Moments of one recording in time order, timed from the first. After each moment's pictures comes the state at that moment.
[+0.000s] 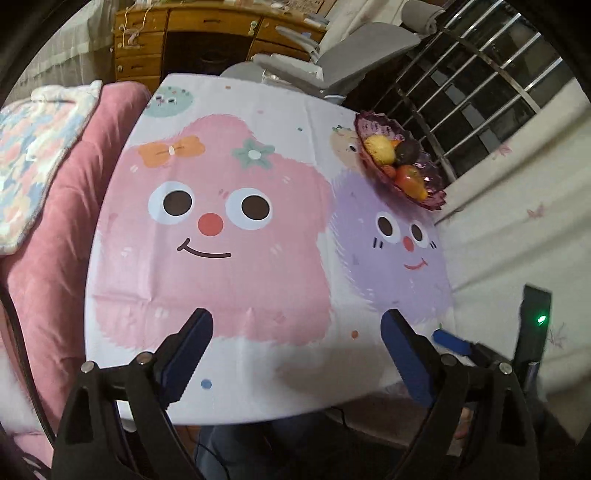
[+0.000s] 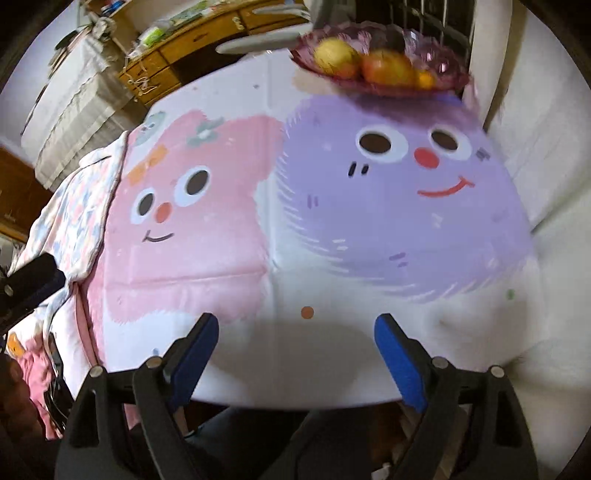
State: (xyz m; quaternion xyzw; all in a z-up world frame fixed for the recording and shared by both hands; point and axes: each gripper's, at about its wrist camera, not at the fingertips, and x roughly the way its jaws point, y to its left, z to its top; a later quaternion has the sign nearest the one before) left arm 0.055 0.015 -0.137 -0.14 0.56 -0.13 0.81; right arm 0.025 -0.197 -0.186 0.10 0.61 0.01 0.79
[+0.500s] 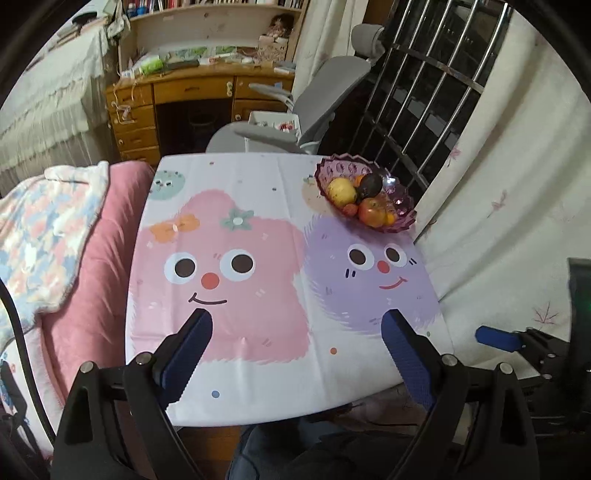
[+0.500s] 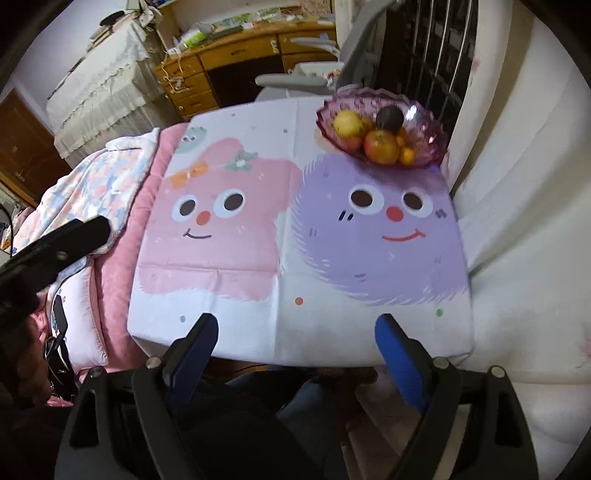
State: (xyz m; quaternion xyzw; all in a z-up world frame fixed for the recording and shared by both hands) left arm 0.017 -0.038 -0.026 -0.05 0.48 -0.11 0.87; right arm -0.017 -0.203 -0.053 0.03 0.58 0.04 0.81
